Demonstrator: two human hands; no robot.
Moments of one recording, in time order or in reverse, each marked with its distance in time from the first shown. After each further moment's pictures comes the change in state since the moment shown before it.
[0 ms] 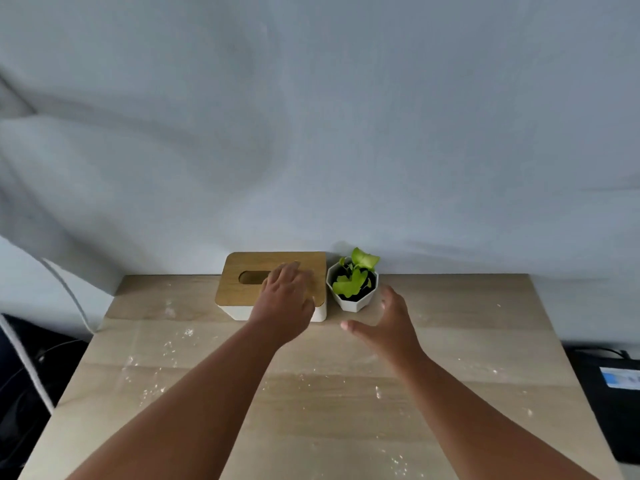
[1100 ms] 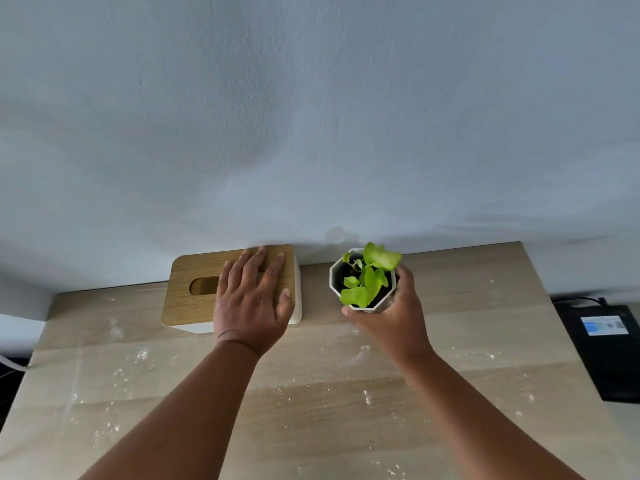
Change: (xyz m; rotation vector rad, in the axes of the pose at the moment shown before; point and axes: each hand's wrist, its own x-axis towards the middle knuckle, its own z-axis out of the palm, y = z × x) left_hand 0.032 -0.020 0.048 0.252 0.296 0.053; right_hand 0.029 0.036 -0.011 0.193 0.268 -0.086
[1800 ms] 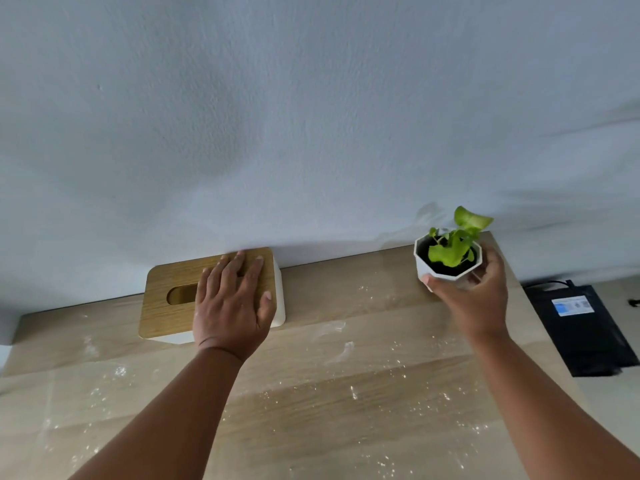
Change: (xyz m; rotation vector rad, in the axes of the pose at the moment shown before) left_hand 0.000 0.000 -0.001 0.006 -0.042 -0.002; right_hand 0.039 0.053 -0.133 0.000 0.333 0.020
